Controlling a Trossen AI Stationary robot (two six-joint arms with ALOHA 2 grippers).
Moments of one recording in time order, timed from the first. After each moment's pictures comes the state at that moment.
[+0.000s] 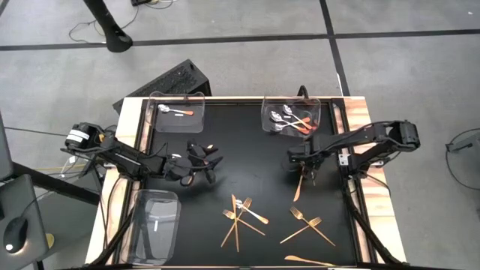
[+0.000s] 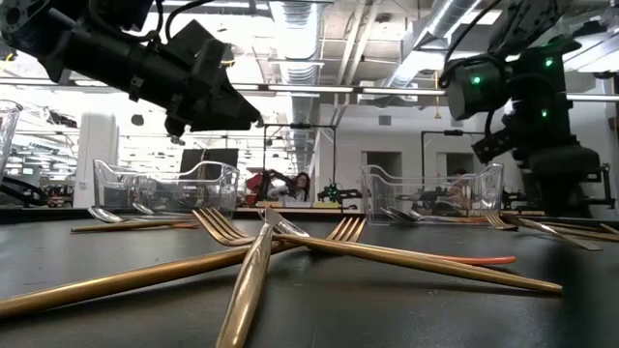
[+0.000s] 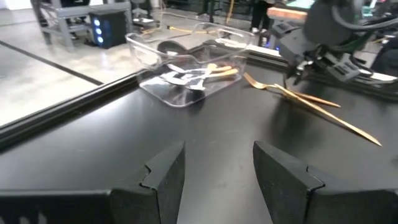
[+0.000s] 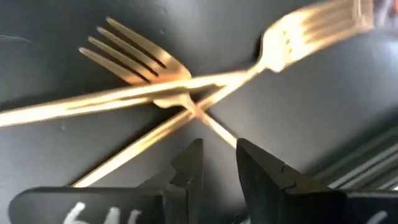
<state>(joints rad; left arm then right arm) -0.18 1.37 0.42 0.63 -0.71 -0.30 -0.09 1.42 0.72 -1.06 0.25 0.36</state>
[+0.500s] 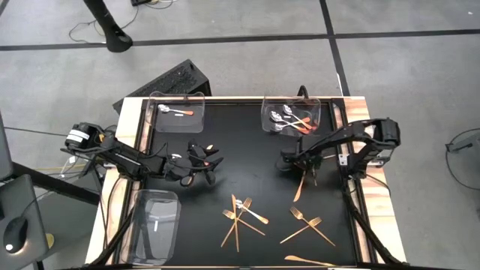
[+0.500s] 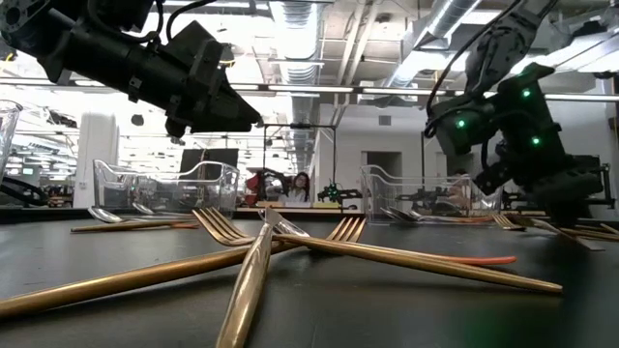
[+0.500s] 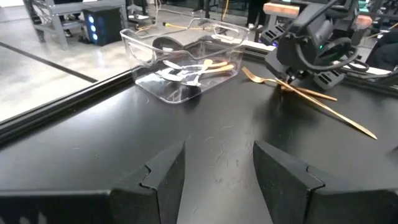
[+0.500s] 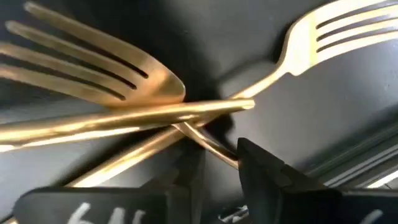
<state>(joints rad) -0.18 1.37 0.42 0.62 -0.69 -0.30 -0.16 1.63 0.73 -1.05 0.23 0.33</state>
